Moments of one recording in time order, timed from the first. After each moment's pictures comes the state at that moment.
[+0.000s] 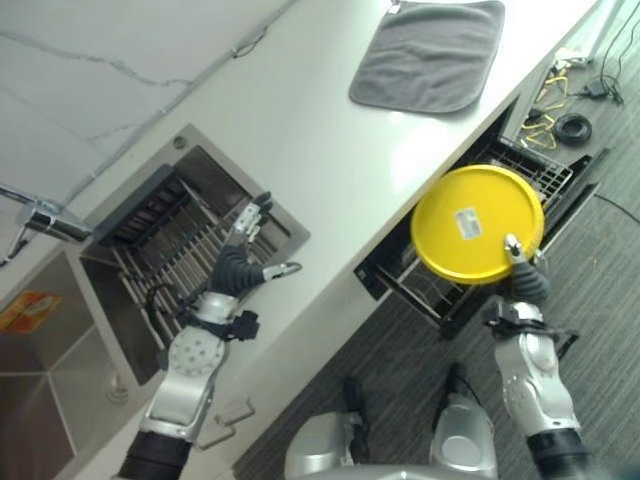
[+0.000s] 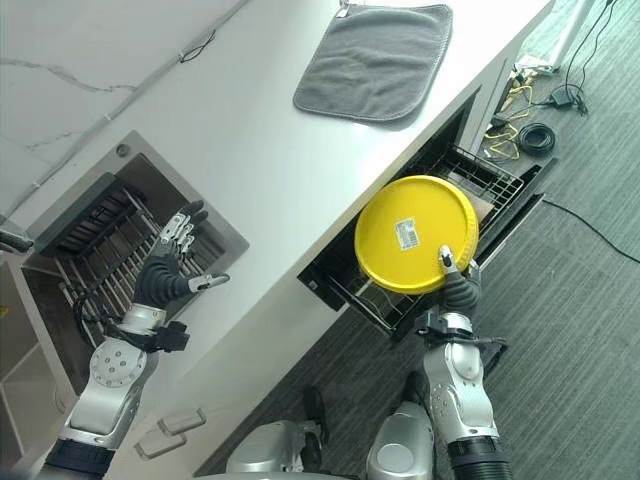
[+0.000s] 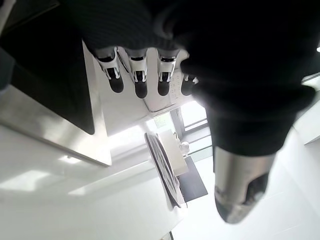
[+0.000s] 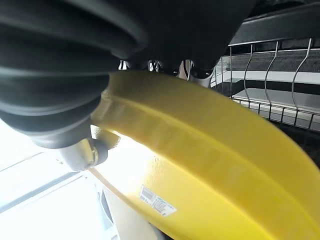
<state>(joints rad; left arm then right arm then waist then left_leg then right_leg) 0.03 0.44 -0.09 -0.16 -0.18 -0.32 0.02 -0.04 -0.28 0.03 0.08 0.58 -0.26 -0.26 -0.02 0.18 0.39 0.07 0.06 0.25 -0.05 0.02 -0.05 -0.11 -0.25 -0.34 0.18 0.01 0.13</state>
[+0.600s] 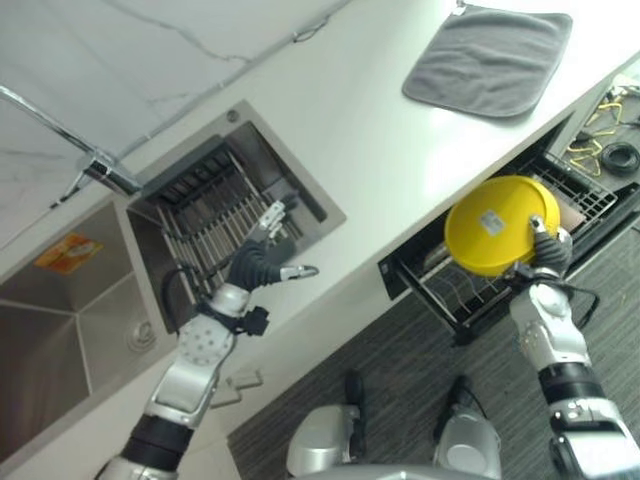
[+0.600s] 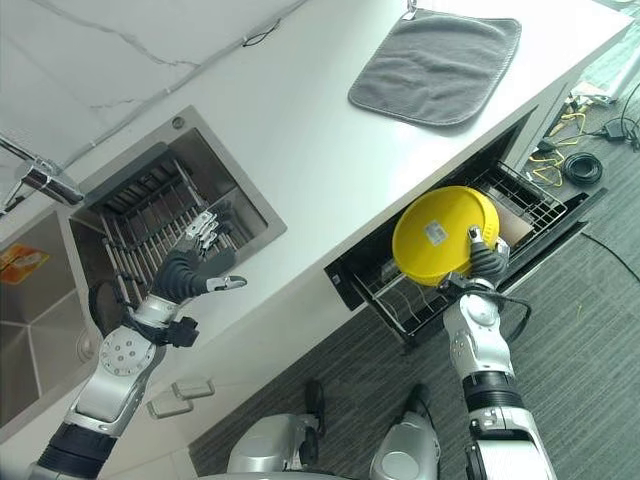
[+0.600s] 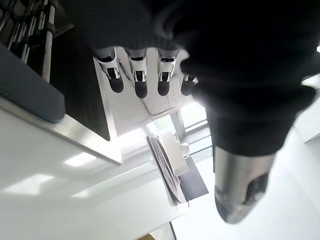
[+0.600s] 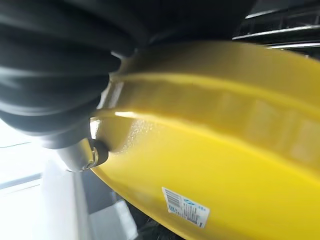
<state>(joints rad) -0.06 0.51 -0.17 -0.13 -0.18 -0.32 -0.04 -0.42 -0.41 -0.05 0.50 0.61 -0.08 -0.46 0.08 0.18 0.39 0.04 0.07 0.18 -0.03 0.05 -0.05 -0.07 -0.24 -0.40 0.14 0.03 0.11</state>
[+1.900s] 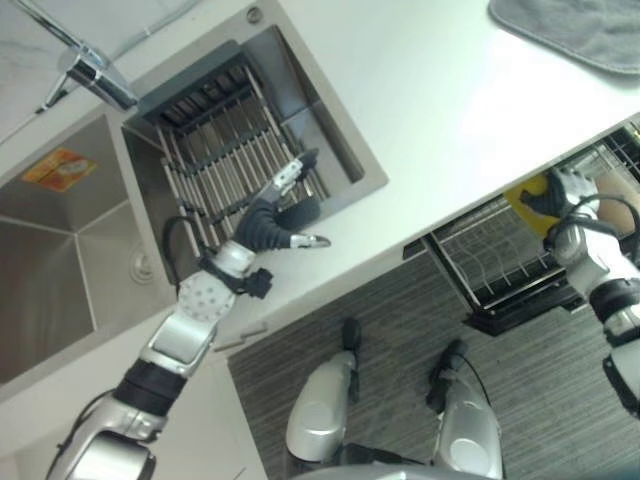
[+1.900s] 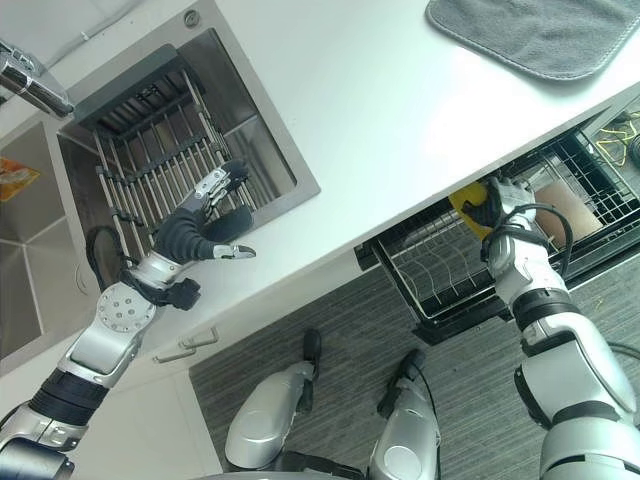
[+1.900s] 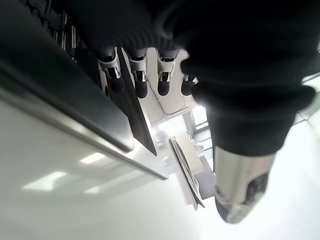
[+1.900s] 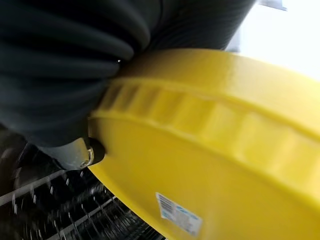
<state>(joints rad) -0.32 0.66 -0.28 -0.07 -0.22 -0.37 -0.02 -0.86 -0.81 0.57 0.94 -0.52 0.03 -0.35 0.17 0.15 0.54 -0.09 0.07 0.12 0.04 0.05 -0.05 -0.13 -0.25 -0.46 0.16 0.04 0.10</state>
